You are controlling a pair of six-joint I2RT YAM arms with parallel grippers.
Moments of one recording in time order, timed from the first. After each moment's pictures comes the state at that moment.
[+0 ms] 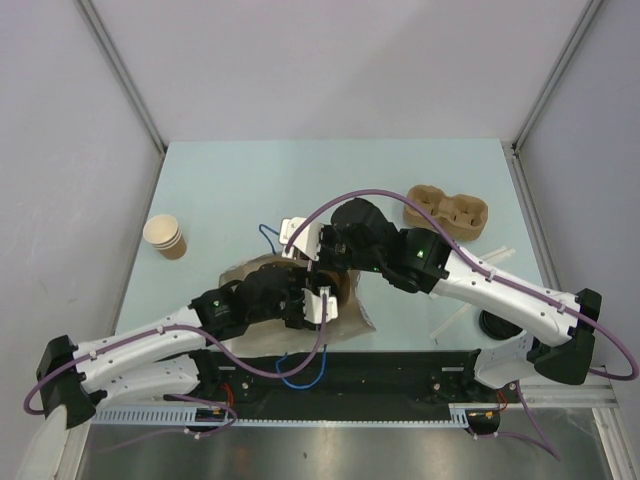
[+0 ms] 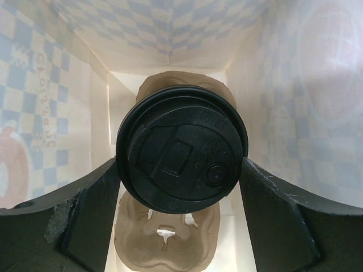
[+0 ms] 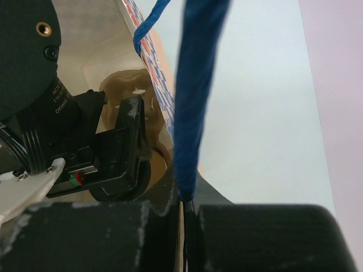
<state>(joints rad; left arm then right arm) -1.03 0.92 0.65 -0.29 0.03 0.67 1.12 1.40 1.50 -0.61 0.02 -0.51</state>
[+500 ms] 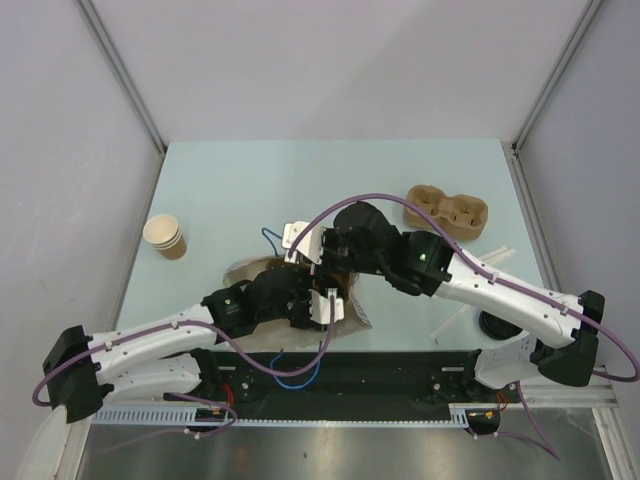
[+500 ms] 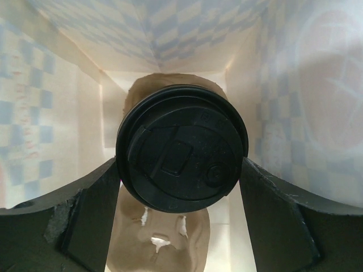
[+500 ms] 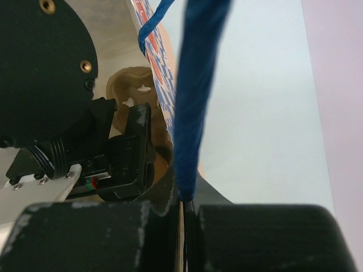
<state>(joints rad) -1.03 0.99 0.62 -0.21 0.03 0.70 1.12 1.38 1.47 -0.61 0.02 -0.52</state>
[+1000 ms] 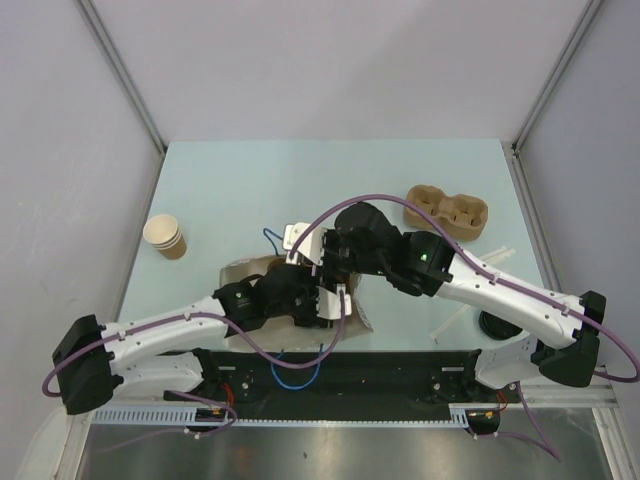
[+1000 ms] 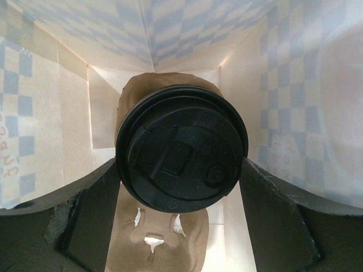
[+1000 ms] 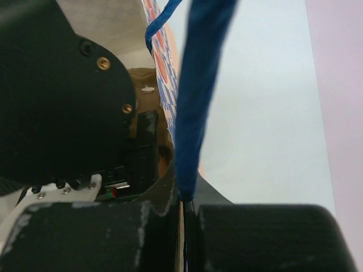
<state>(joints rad) -1.04 1.08 0.66 -0.23 0.03 0.67 1.12 1.37 1.47 -0.62 0.01 -0.53</state>
